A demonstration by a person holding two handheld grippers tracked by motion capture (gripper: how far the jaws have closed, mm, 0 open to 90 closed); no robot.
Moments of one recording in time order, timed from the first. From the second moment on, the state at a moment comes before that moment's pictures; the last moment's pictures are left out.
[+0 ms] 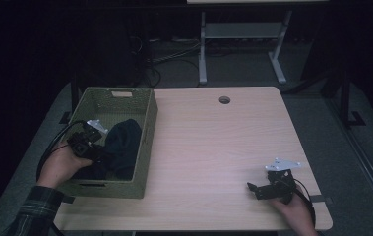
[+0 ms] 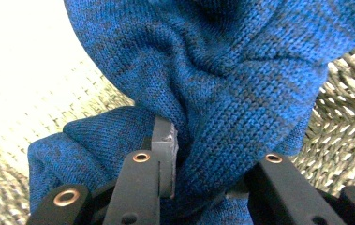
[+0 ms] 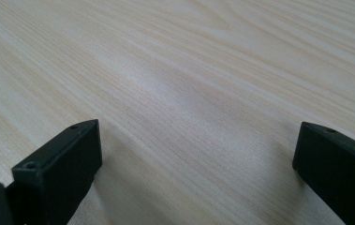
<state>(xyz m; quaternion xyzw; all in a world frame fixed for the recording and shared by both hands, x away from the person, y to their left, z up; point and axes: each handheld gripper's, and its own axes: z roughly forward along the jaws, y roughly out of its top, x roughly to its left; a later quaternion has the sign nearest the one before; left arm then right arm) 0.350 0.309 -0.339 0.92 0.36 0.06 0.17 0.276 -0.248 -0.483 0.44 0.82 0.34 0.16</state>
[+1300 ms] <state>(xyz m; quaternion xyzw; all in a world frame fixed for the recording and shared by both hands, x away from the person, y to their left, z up) 0.349 0.317 -0.240 0.90 0.36 0.11 0.22 0.276 -0.248 -0.483 0.44 0.82 0.34 0.16</state>
